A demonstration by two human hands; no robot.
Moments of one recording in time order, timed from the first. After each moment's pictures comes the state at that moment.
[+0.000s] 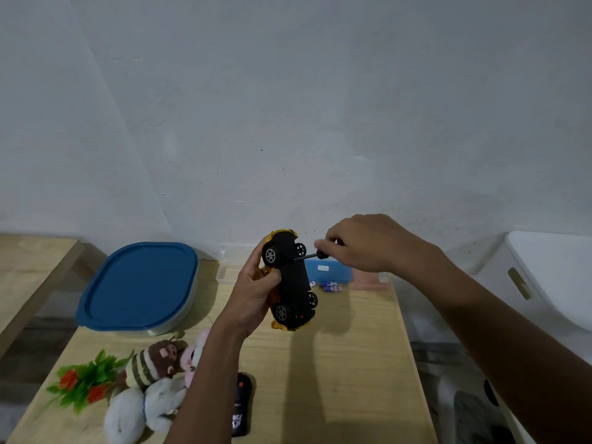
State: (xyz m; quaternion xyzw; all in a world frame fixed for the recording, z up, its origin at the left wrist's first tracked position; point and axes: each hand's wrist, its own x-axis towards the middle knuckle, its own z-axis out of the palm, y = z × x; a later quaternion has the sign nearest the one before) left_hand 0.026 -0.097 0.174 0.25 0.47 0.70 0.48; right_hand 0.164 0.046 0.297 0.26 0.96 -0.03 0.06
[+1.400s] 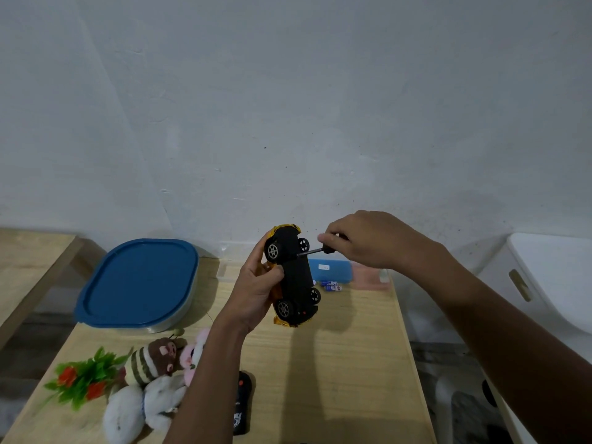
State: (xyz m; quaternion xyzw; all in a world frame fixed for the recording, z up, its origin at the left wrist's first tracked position) left_hand 0.021 -0.094 0.174 0.25 0.47 0.70 0.47; right_hand 0.160 0.051 0.296 0.25 0.97 -0.06 0.03
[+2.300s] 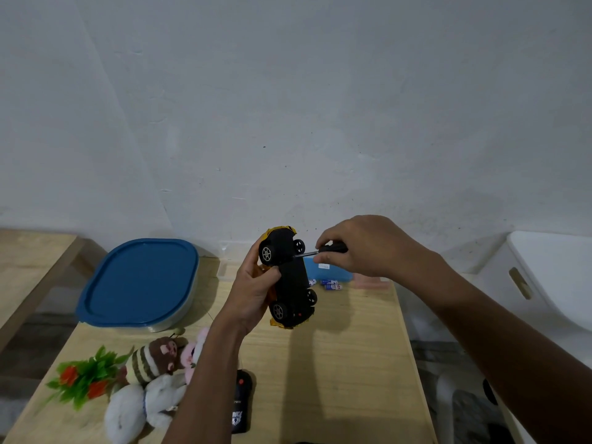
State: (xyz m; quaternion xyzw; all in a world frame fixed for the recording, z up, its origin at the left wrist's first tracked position) left_hand 0.024 -0.099 0.176 0.26 0.47 0.71 0.46; right_hand 0.165 0.047 0.284 0.21 0.98 -0.03 0.00
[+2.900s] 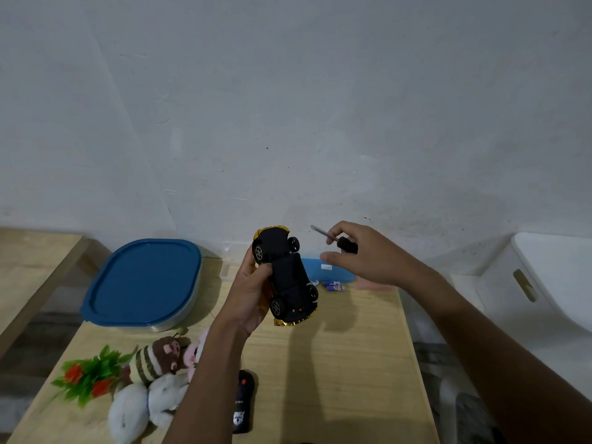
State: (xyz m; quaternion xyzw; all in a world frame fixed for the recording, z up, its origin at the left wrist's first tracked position) left_hand 0.023 -0.101 0.177 0.18 0.44 0.72 0.50; right_hand 0.178 0.051 0.257 0.28 0.89 -0.34 -0.08
